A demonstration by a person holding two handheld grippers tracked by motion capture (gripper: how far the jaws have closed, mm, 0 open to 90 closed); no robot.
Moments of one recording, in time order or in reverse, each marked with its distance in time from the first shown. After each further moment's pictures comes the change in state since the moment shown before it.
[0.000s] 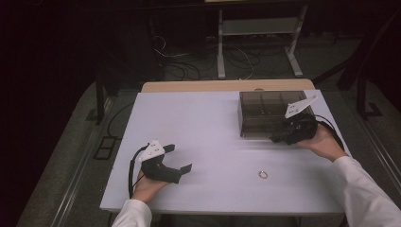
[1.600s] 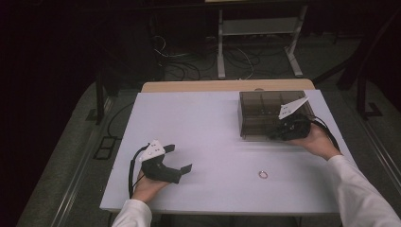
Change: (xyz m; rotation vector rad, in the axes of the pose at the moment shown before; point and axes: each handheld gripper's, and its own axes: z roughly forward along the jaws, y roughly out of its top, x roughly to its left) left arm 0.000 0.000 0.001 0.007 0.002 0.004; right arm -0.003 0.004 0.017 0.036 0.025 -0.036
